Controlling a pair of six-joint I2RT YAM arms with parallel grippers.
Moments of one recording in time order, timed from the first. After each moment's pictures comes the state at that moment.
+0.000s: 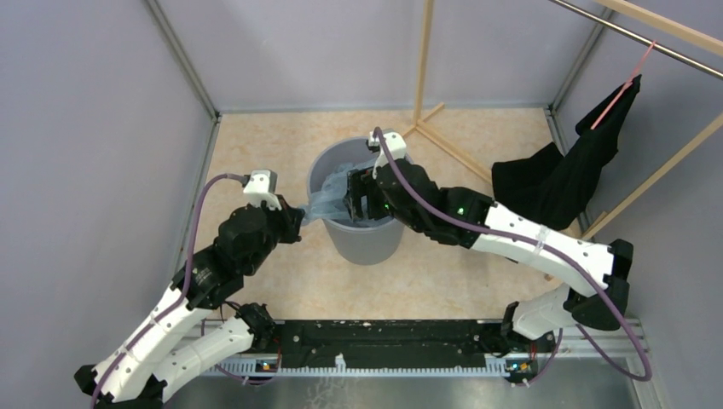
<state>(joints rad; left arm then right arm) -0.74 0.64 0.90 -0.62 -0.38 -0.47 1.14 1.39 1.51 -0.58 0.42 0.49</state>
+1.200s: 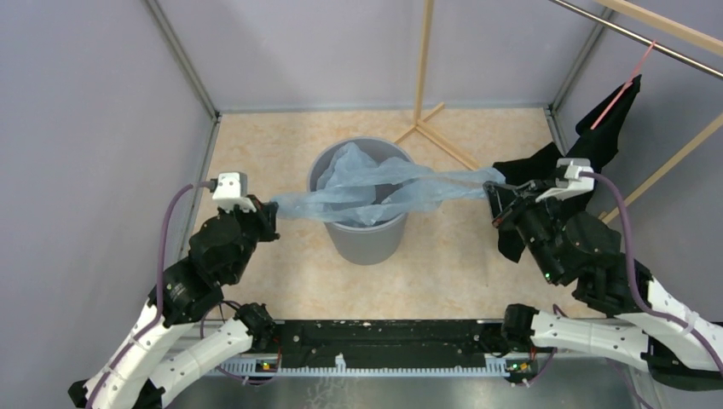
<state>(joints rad) -0.74 0.56 0.96 -0.67 -0.55 -0.39 1.16 0.60 1.11 -0.48 0.87 0.40</state>
